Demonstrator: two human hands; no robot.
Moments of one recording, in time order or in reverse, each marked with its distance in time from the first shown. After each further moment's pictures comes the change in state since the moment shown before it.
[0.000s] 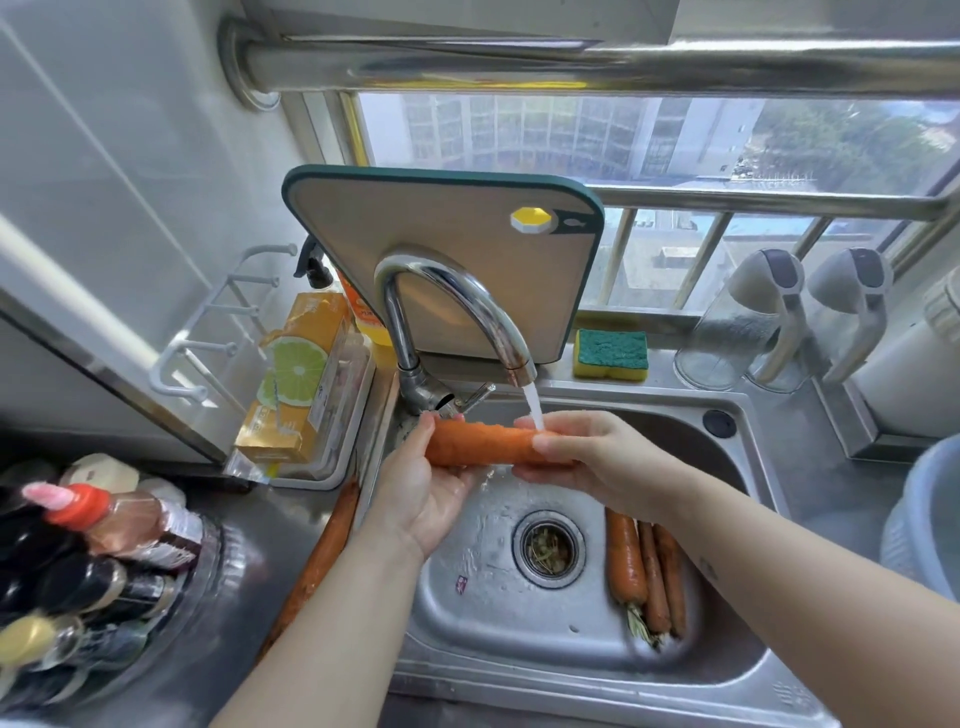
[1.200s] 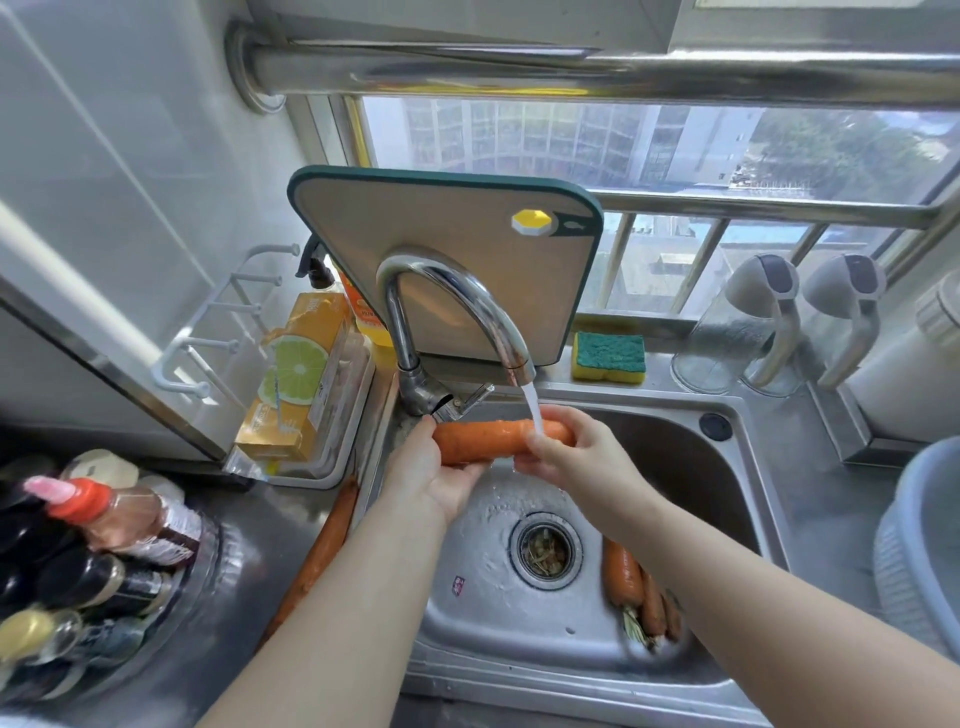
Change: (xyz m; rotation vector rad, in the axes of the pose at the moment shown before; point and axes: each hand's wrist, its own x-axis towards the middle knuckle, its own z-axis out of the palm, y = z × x) left_hand 0.010 -0.001 0.019 -0.065 0.282 -0.084; right_hand 0.005 0.019 0.018 -0.157 0.349 -0.185
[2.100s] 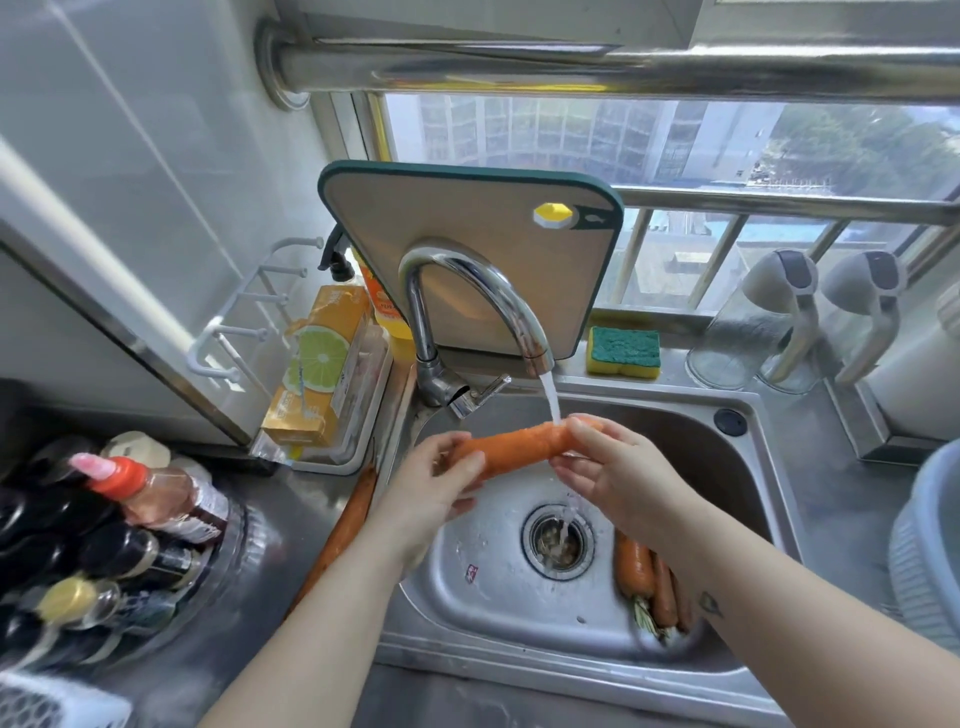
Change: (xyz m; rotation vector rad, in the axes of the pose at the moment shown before) left_hand -0.028 0.010 -0.056 1.012 -0.292 0.384; right_hand -0.011 0.003 -0.012 0.316 0.044 0.195
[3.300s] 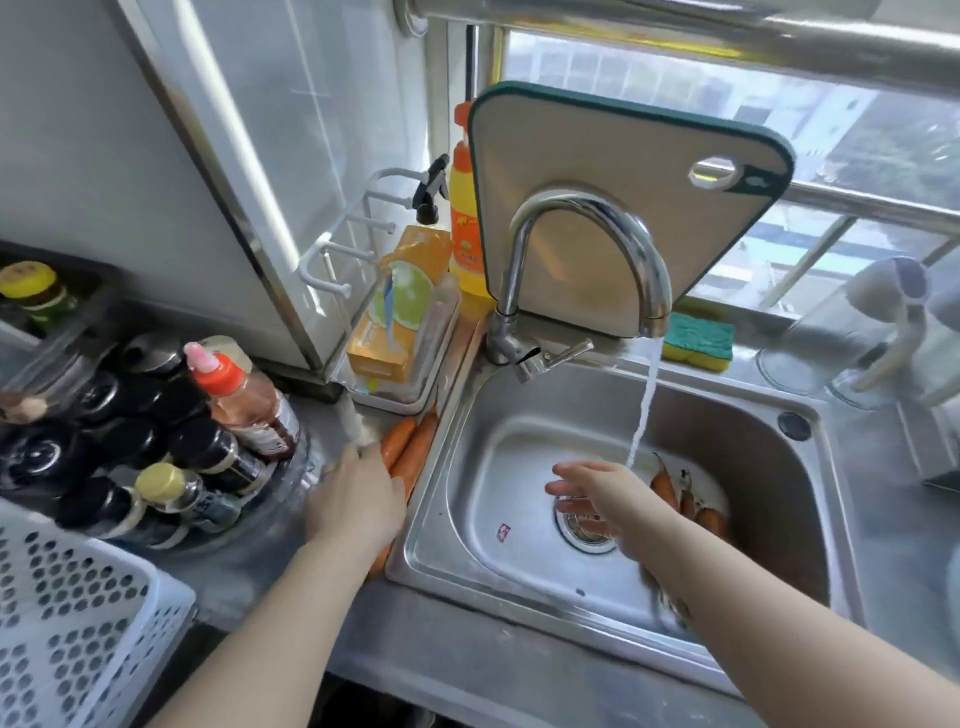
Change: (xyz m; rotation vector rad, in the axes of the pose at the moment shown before) left_hand -0.021 -0.064 -0.109 1.203 0.373 -0.139; right_hand 0.012 0.078 0.029 -0.720 0.000 0.231
